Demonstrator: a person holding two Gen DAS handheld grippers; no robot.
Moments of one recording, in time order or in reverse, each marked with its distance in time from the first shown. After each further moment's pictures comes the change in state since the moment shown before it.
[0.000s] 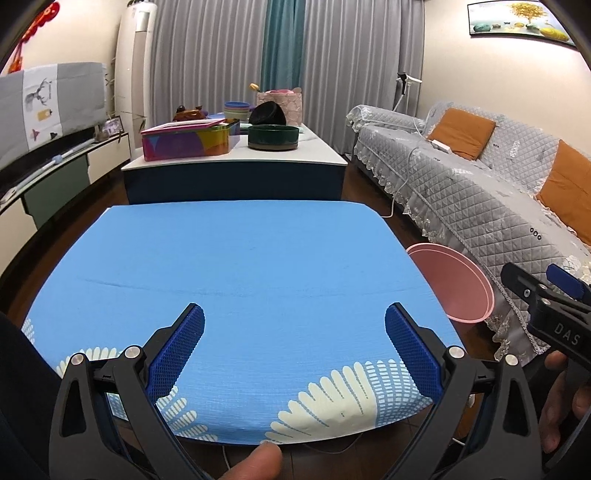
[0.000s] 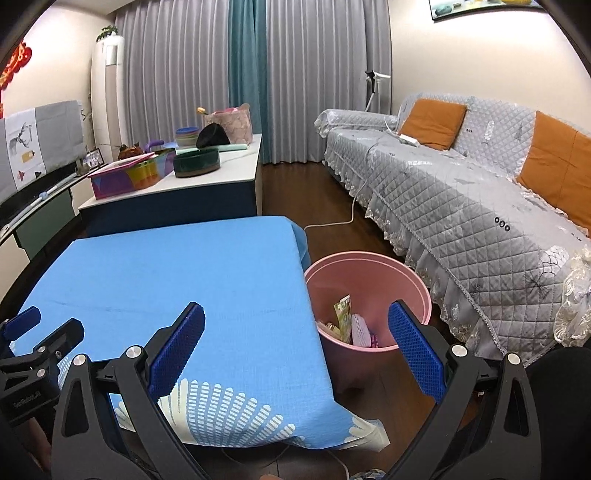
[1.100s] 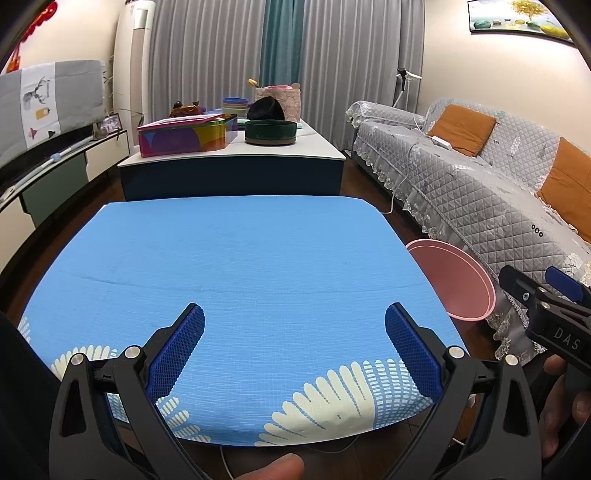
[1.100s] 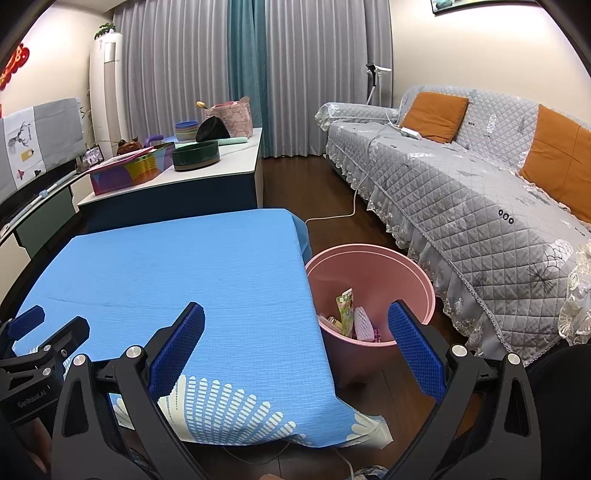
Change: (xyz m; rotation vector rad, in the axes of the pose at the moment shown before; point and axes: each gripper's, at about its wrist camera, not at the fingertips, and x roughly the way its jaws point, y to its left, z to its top) left arm 0.005 -0.006 -0.003 0.004 0.010 -0.002; right arm 0.010 0.000 -0.002 0.008 0.024 0.006
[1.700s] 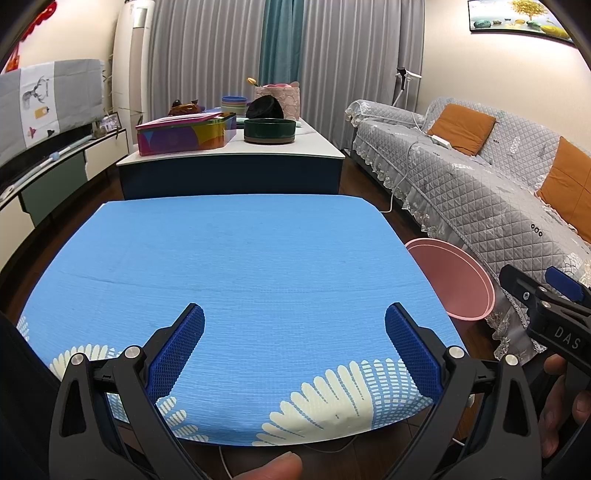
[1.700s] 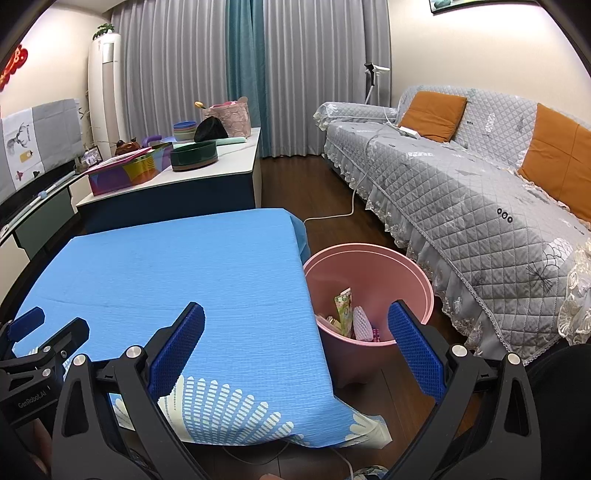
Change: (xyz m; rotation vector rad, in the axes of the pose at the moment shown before) left arm 0.001 -0.003 -0.001 0.000 0.003 -0.002; right arm 0.000 -0.001 -0.001 0.000 0.001 0.001
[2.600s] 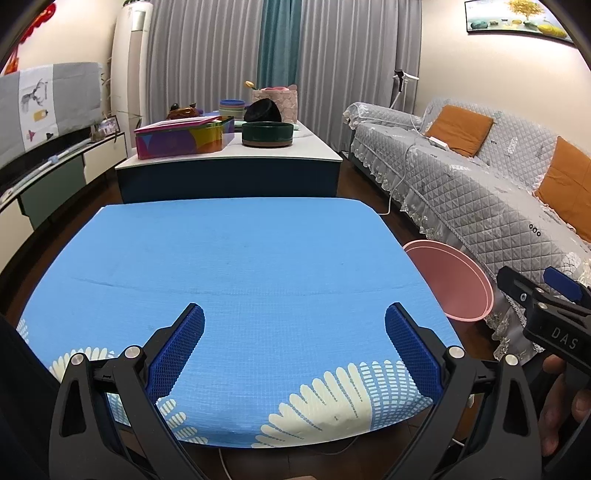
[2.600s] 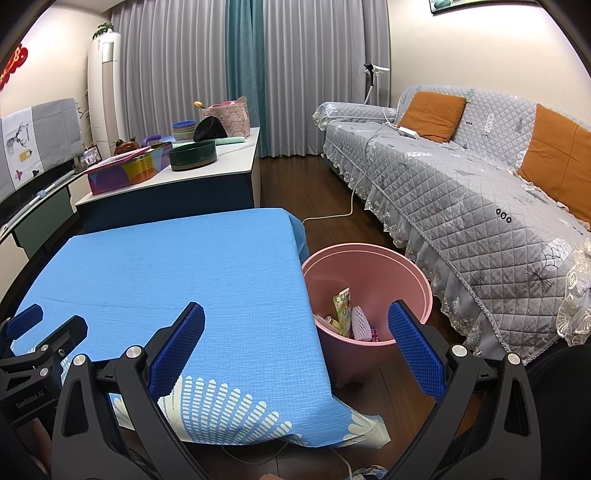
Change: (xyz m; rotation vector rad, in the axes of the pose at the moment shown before) left arm 0.000 -0.001 -0.001 0.004 -0.009 -0.005; right arm 0.000 -0.002 0.000 -0.002 0.000 0.000
